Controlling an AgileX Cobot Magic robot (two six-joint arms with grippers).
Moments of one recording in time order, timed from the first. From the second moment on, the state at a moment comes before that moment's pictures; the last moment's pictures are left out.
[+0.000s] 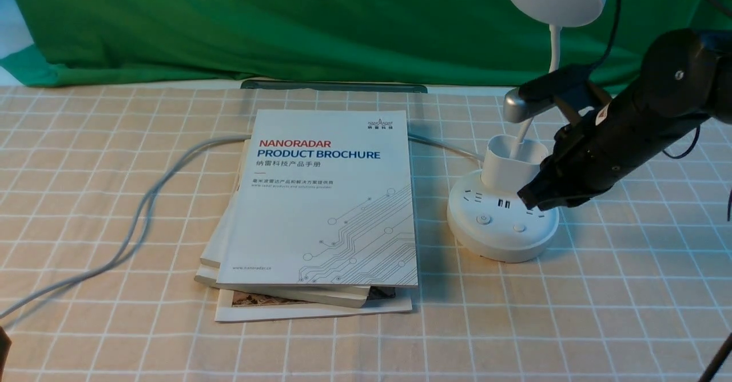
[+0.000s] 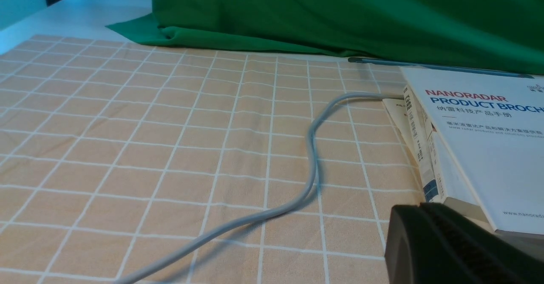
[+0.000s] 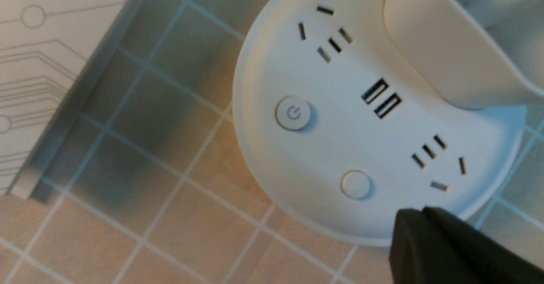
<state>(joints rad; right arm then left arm) 0.31 1.80 -1.29 0.18 0.74 -0.39 0.01 0.00 0.01 -0.08 0.22 0.00</state>
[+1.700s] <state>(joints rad) 0.35 1.91 -1.31 0.13 0.71 -0.37 0.01 0.00 0.01 -0.08 0.22 0.00</state>
